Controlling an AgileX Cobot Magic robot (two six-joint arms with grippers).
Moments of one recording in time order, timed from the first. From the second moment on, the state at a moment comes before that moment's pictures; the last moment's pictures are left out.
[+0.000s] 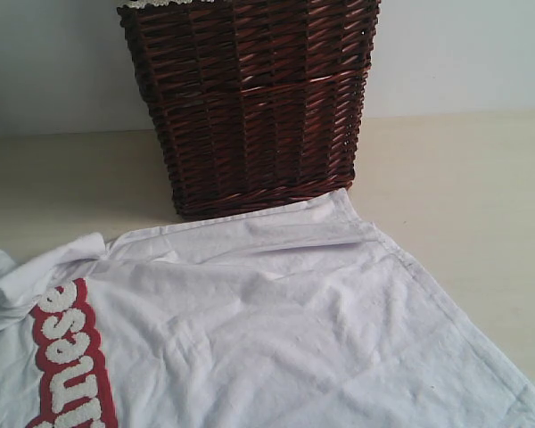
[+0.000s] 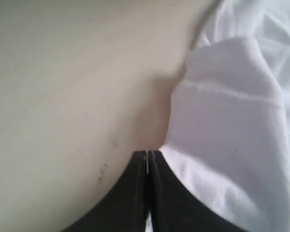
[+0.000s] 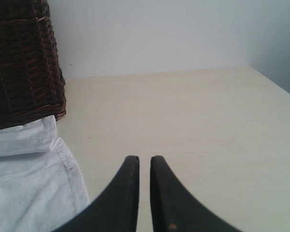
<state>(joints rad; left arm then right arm) 0.37 1.94 -1.19 -0.76 0.95 1.33 -0.08 0.01 -0.01 0.13 0.30 -0.09</state>
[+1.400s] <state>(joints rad) 0.31 1.95 -1.12 -1.30 0.38 1.84 -0.08 0.01 -0.01 0.13 0.30 -0.09</state>
